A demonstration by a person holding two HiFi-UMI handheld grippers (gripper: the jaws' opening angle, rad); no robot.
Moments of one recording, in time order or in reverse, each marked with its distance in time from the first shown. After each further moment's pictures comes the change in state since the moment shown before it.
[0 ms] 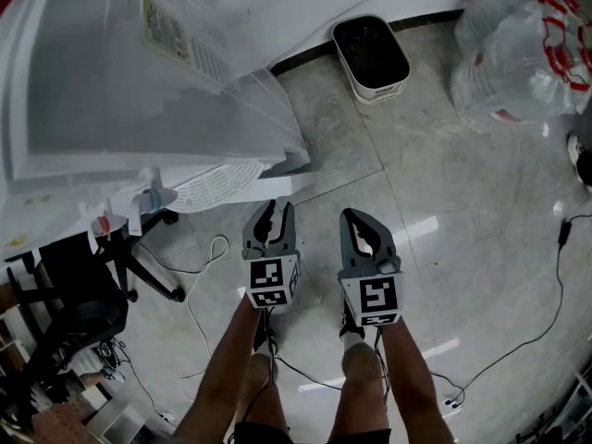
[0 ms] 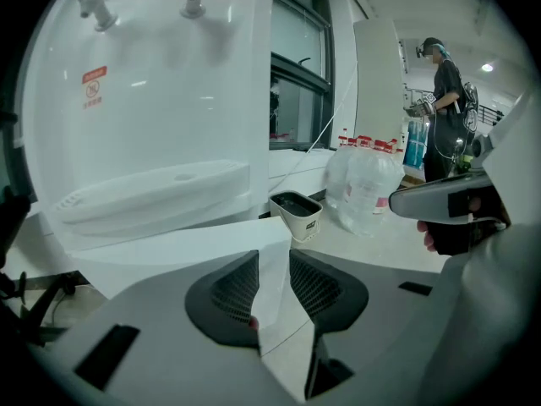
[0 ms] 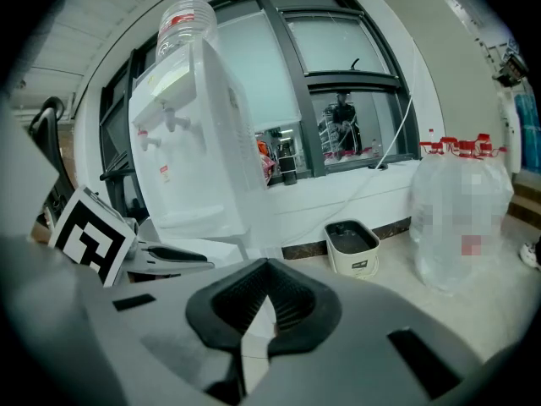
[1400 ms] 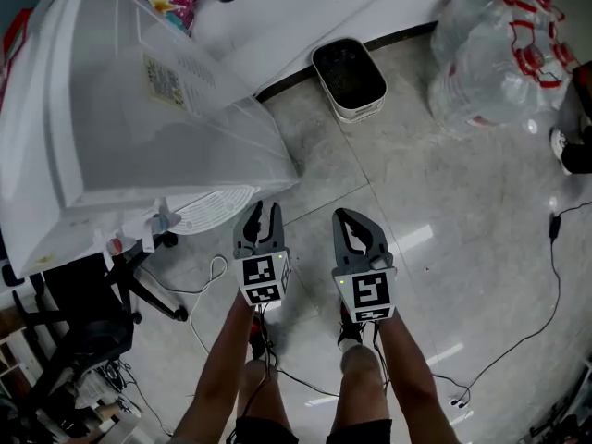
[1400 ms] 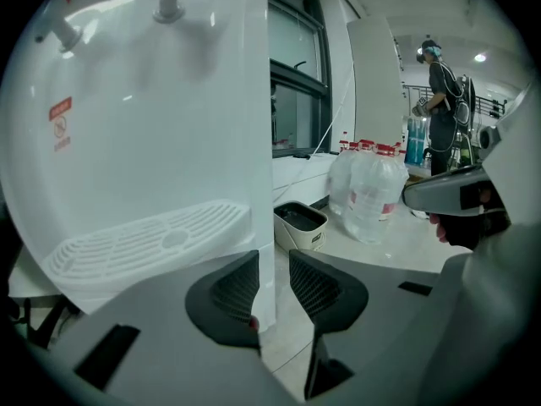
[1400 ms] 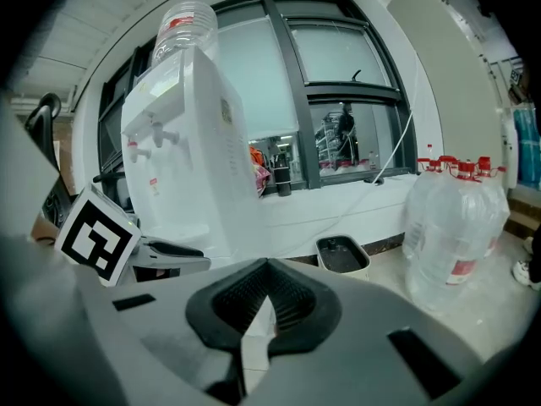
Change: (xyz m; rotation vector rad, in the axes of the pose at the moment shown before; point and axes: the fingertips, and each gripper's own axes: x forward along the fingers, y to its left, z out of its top) left arm 0.016 0.007 0.047 0.043 -0.029 0.023; right arm 0.002 -0.024 0.040 -0.034 -0.030 -0.037
